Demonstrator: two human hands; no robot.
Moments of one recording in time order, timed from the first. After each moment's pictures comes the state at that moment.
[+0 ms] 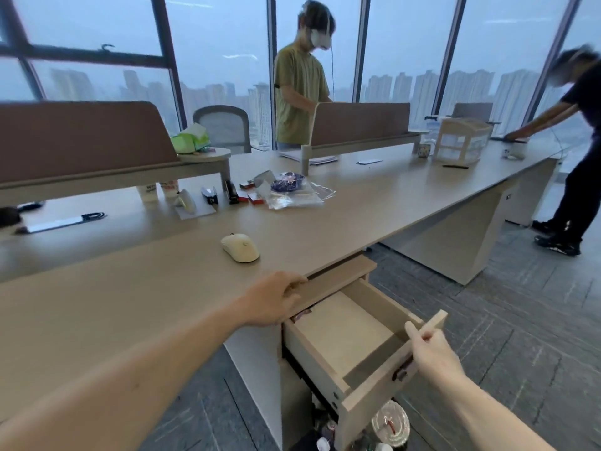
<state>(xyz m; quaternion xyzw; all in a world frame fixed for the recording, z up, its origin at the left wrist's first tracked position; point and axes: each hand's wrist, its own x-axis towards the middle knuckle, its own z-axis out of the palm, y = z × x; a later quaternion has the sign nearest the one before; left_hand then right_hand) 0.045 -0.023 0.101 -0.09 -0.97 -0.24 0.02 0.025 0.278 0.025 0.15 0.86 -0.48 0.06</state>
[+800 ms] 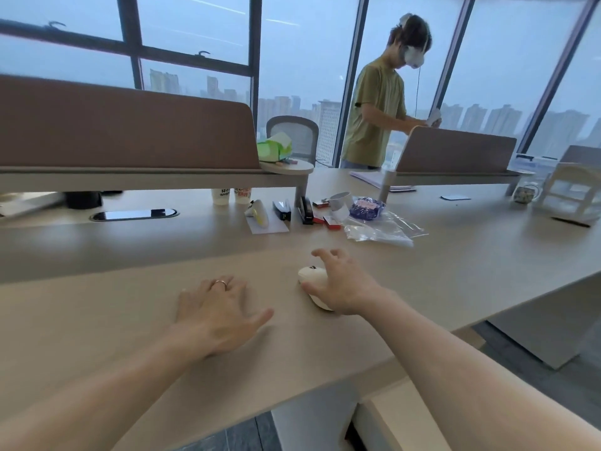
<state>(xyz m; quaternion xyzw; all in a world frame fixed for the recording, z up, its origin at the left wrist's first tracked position) 0.062 -0.221 0.089 0.27 -0.96 -0.09 0.04 -0.086 -0.054 0.134 -0.35 0.92 -0.16 0.03</state>
